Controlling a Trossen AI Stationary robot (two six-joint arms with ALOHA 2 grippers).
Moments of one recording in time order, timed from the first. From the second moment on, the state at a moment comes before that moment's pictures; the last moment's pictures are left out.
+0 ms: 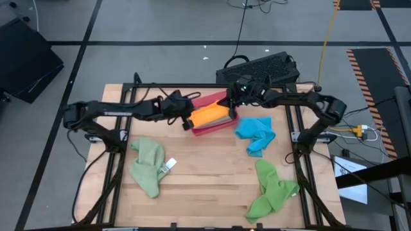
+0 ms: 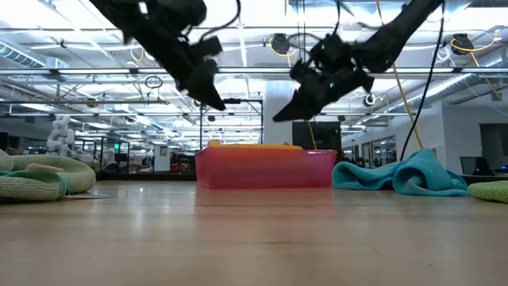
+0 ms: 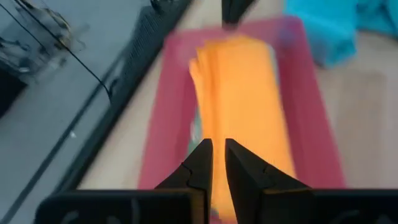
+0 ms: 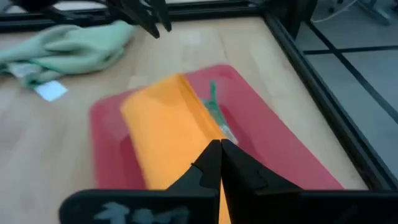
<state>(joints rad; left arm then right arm) 0.26 1.42 0.92 -0.18 -0.23 0.08 -0.57 1.60 0.88 0.19 -0.47 -0.22</state>
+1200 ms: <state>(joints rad) -0.63 1.32 0.81 -0.81 -0.10 -1.24 -0.02 1.26 0.36 0.43 -0.26 -0.15</state>
